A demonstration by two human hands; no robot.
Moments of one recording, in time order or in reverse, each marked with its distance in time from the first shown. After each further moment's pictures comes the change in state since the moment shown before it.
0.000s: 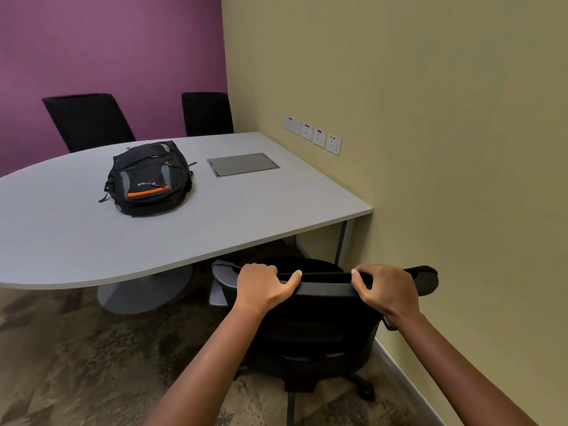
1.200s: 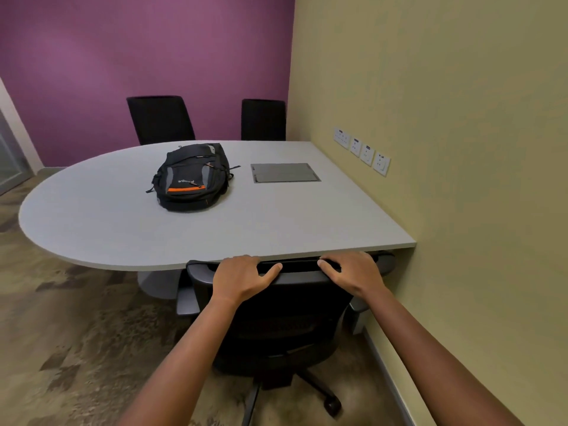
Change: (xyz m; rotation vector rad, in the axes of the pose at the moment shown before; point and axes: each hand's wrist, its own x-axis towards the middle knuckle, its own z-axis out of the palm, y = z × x) left_hand 0.068 -0.024 0.015 -0.022 0.162 -0.240; right_hand 0.135 0.014 0.069 0.177 -0.424 -0.243
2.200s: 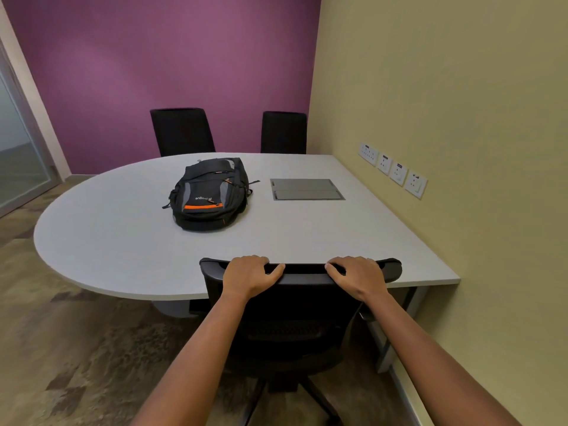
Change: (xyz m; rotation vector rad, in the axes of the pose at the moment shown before) left_hand 0.116 -0.067 0.027 0.037 -0.036 -0.035; right_hand 0.134 0.002 0.040 -0.043 0.011 0.006
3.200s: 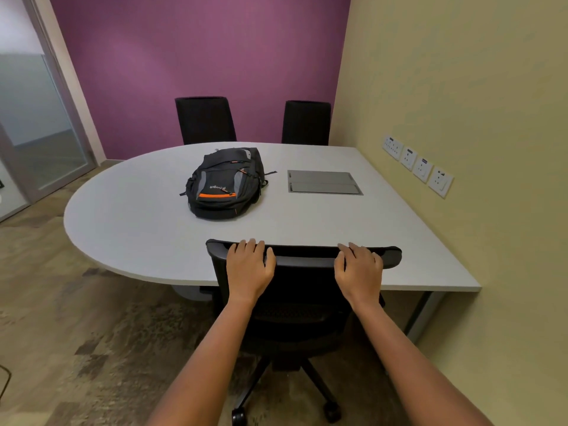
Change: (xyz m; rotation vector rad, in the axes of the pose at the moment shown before) left_hand -0.003 0.022 0.026 0.013 0.427 -0.175; right_hand 0.012 0.008 0.037 0.076 0.418 0.066
